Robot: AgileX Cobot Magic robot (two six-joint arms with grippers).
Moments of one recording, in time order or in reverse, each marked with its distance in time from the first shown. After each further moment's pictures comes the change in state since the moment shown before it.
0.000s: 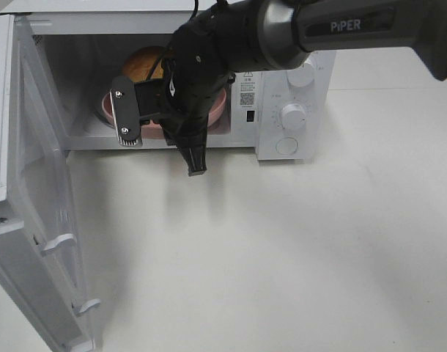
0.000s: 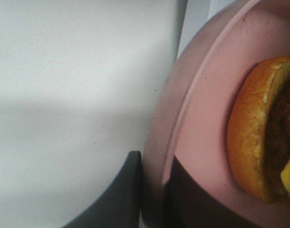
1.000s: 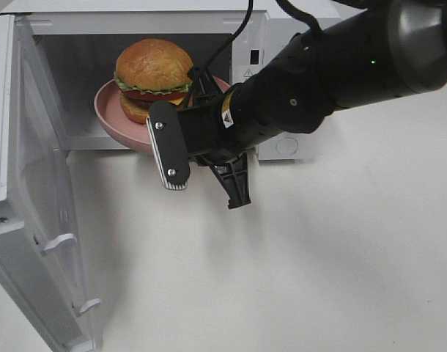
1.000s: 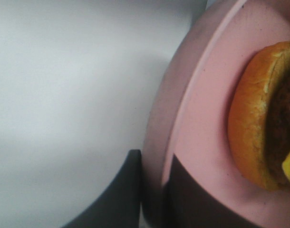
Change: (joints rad) left arm 0.000 0.000 0.000 0.000 0.000 0.000; right arm 0.003 -0.358 0.582 -0.049 -0.393 -0.025
